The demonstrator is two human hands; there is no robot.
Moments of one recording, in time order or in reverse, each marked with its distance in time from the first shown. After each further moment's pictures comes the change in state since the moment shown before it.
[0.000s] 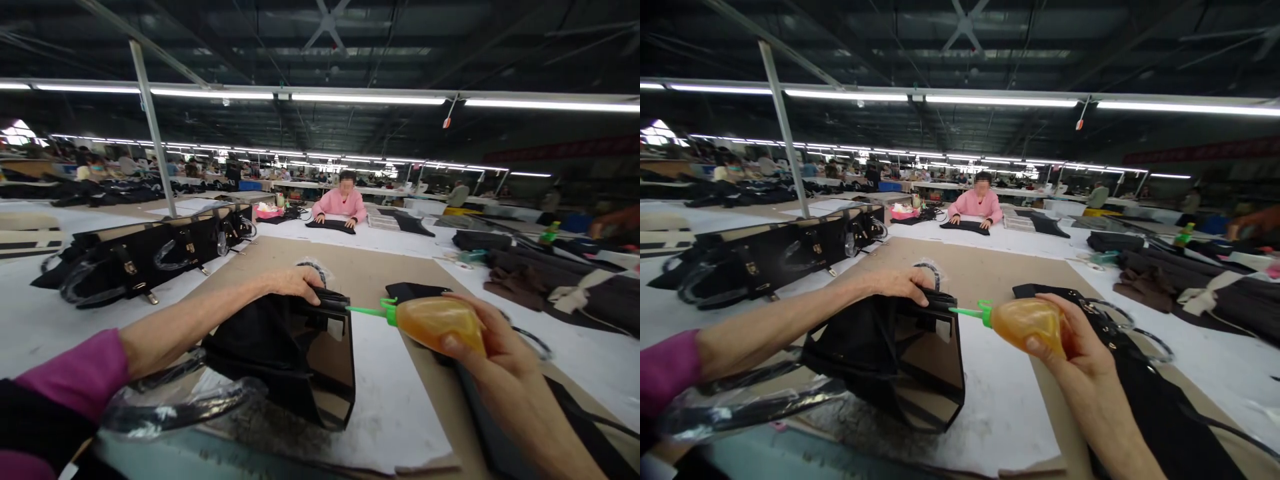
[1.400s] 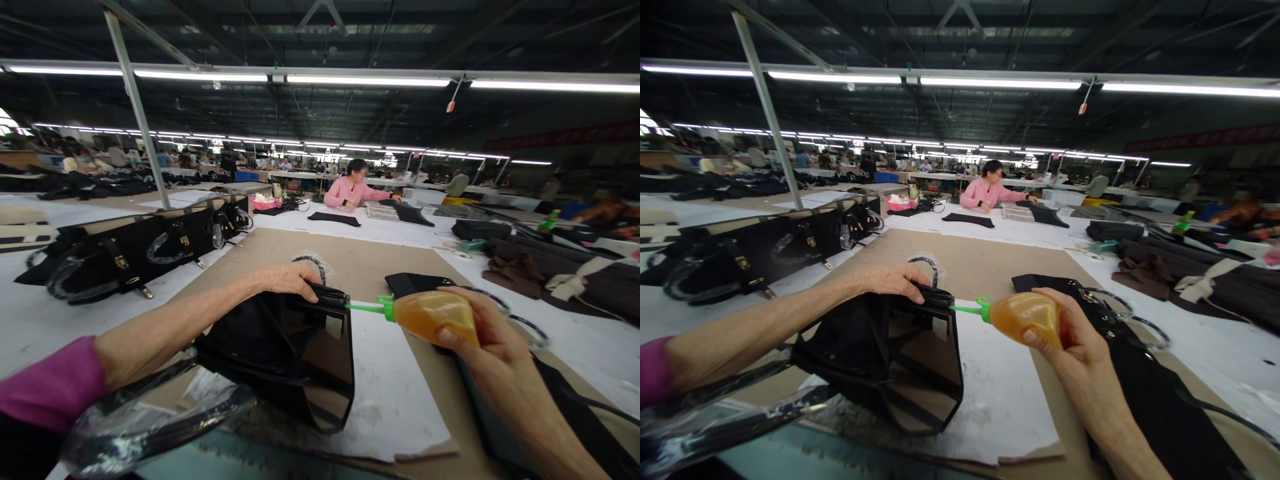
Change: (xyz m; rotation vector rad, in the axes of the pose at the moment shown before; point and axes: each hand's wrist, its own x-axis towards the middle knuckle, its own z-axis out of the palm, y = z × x) left_hand -0.003 0.001 0.005 0.003 -0.023 -0.016; right_hand 0.006 0.018 0.003 -0.003 -0.071 -0.003
